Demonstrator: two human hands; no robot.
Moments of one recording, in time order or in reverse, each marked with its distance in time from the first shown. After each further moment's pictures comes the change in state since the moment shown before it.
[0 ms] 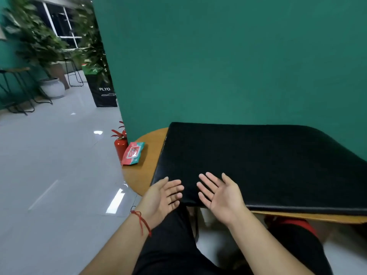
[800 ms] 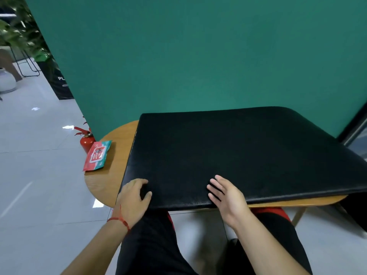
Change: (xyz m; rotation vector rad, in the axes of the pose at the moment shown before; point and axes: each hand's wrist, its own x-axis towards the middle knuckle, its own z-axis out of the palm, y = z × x) left_hand 0.110 -0.026 -0.034 1.475 0.226 0.597; right_hand 0.039 -0.037 -0.100 -0.121 0.339 -0.240
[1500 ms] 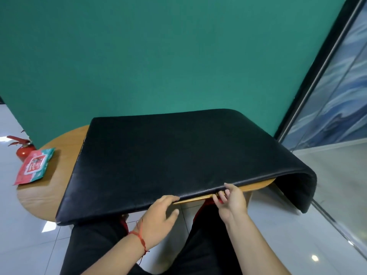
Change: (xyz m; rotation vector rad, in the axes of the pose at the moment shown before) left_hand -0.069 0.176 0.093 -0.319 -0.367 0.343; right_hand -0.019 -0.061 -0.133 0.392 0.417 -0.026
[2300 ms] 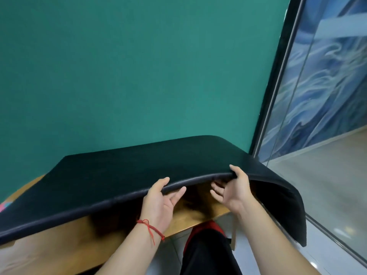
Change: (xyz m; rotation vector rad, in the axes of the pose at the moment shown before) left_hand 0.084 0.153 -0.050 -1.678 0.243 -0.440; right_hand -0.014 -0.118 0.029 -0.066 -0.278 -0.070
